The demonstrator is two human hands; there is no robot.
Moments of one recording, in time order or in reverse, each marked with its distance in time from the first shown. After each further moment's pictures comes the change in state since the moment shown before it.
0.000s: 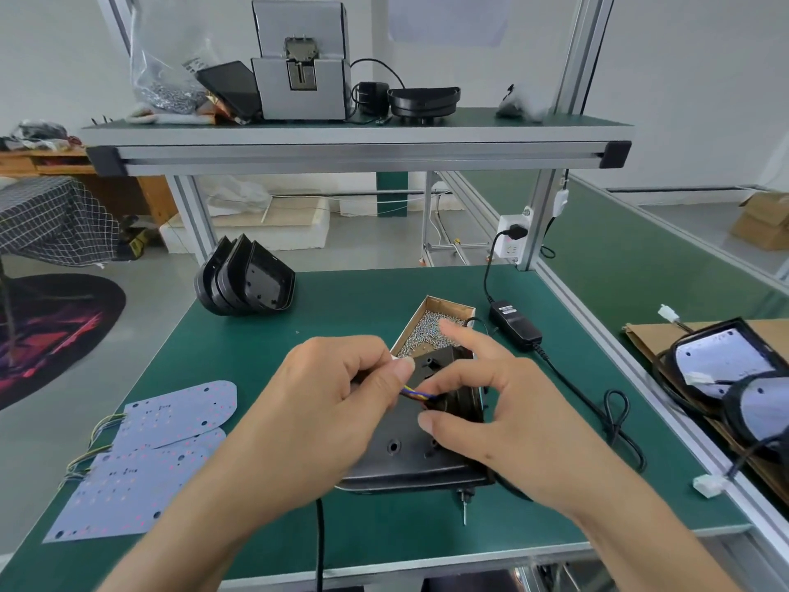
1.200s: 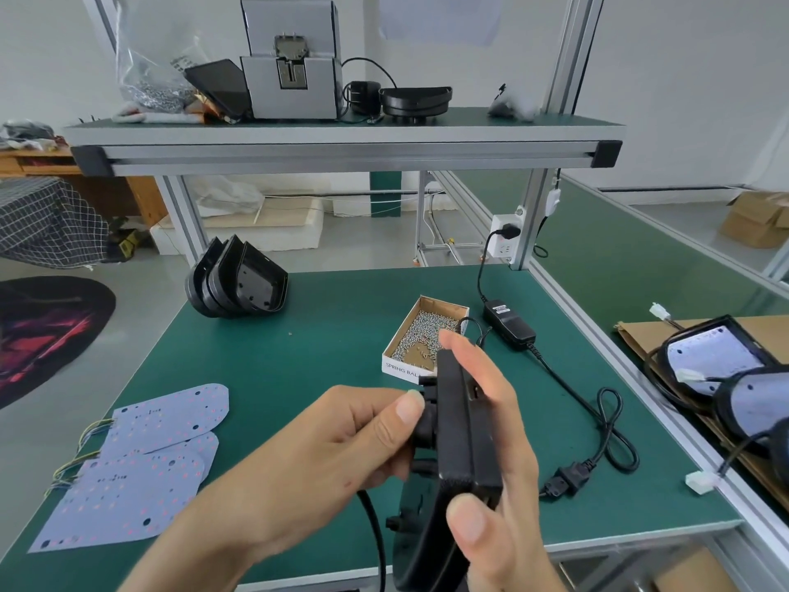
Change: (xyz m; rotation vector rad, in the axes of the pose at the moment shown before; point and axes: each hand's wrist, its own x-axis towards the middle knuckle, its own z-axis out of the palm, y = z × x) left_hand -0.010 -0.010 0.017 -0.555 -0.415 -0.053; right_hand -0.034 -0.008 0.065 0.585 0.358 -0.295
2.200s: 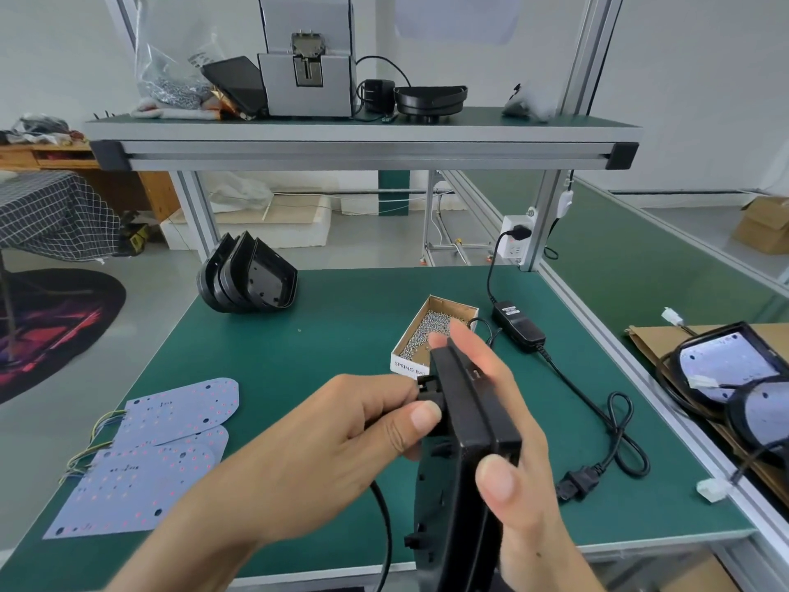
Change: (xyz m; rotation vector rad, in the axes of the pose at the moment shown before) left_hand -0.005 0.010 -0.012 0.393 0.056 0.053; right_hand 0.062 -0.021 0.041 -0.011 -0.256 0.037
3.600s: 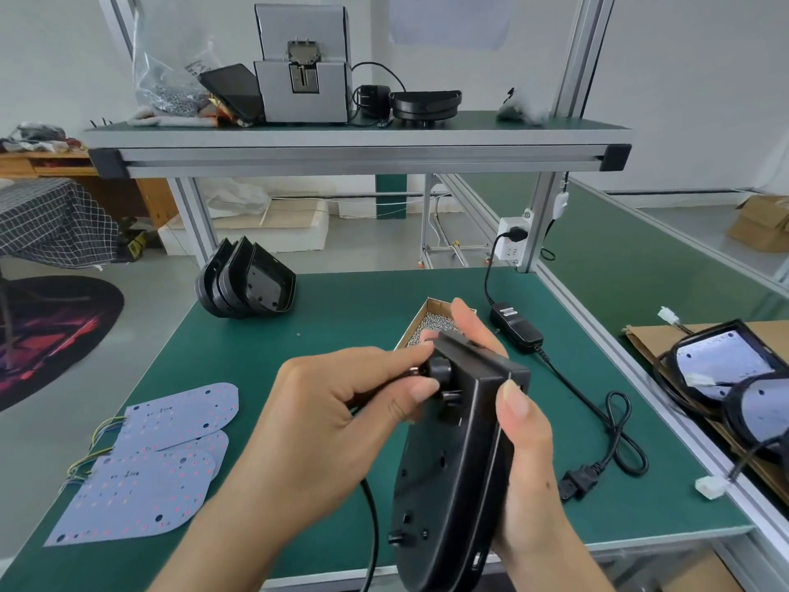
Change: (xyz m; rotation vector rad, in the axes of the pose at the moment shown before) left_hand 0.004 0.001 0.013 0.011 0.492 0.143; right_hand -0.049 0.032 -0.039 0.199 0.219 0.063
